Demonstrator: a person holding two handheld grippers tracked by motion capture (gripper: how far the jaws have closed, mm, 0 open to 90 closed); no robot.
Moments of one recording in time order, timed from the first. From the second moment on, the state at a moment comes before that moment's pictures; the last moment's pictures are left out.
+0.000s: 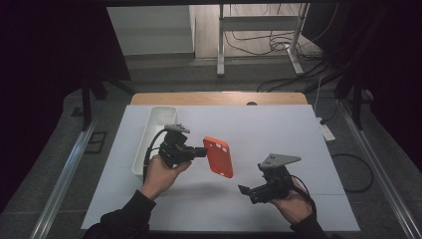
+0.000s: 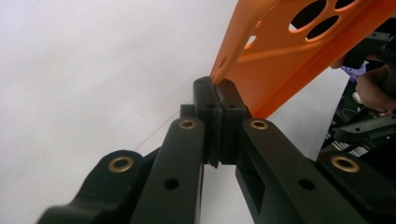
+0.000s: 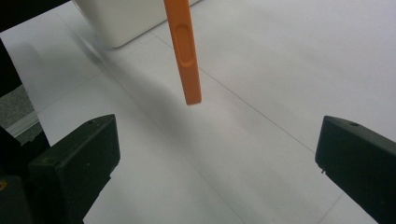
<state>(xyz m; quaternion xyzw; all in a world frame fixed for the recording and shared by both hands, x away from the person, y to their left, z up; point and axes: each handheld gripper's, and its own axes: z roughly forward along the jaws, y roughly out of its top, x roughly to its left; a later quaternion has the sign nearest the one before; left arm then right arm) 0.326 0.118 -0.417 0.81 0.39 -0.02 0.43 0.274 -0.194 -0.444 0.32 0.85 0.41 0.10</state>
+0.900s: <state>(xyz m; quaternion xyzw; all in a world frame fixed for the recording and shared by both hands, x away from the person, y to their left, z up) 0.347 0.150 -0.406 0.79 0.42 -0.02 0.44 0.263 -0.219 -0.444 0.35 0.84 0.39 0.12</state>
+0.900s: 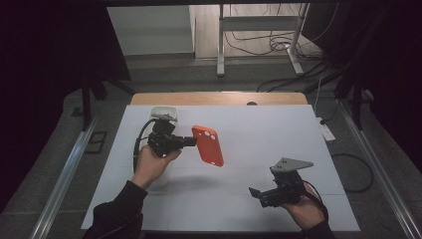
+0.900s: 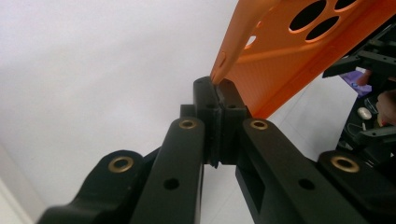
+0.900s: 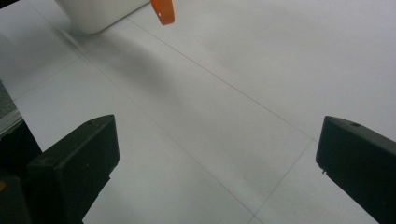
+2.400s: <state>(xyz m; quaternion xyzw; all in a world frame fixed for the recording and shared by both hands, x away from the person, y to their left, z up) 0.383 0.200 -0.380 0.77 0.48 0.03 0.42 0.242 -0.284 -0.443 0.41 0.81 0.39 0.13</state>
